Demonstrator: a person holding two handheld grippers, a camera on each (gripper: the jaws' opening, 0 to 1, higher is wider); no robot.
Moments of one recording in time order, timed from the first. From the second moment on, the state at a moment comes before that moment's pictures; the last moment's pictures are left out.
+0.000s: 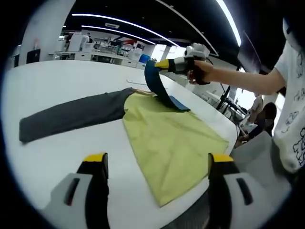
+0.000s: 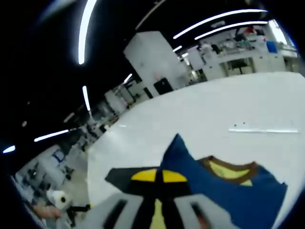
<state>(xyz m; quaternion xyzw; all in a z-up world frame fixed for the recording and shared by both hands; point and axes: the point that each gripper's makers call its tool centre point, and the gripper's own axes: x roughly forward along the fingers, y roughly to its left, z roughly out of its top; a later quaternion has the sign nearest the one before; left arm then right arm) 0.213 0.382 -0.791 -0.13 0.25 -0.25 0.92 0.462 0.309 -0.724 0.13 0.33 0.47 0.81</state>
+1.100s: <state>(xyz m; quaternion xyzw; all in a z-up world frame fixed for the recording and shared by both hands) 0.226 0.372 -0.788 -0.15 0.24 -0.24 0.93 0.454 0.342 -0.805 0.05 0.39 0.47 0.79</state>
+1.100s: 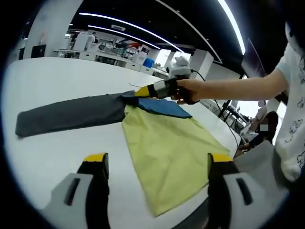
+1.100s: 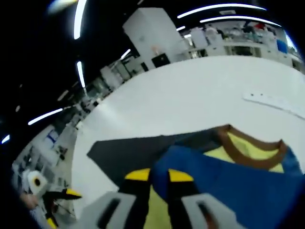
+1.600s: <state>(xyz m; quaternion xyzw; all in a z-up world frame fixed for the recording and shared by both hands) 0.227 0.375 -0.786 -0.15 0.24 -0.24 0.93 0.441 0.322 -0.795 -0.01 0.32 0.51 0.80</state>
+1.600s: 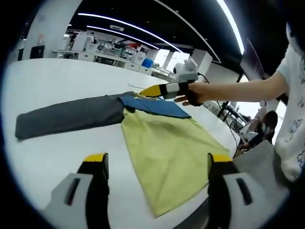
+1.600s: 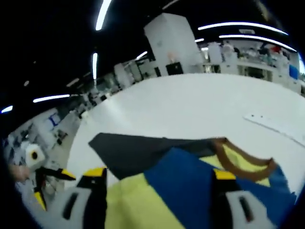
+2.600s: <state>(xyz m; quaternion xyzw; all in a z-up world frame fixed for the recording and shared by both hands) 0.268 0.446 -0.773 -0.13 0.24 -0.18 0.94 0.410 0.173 -0.774 -0.06 0.32 0.45 0.83</state>
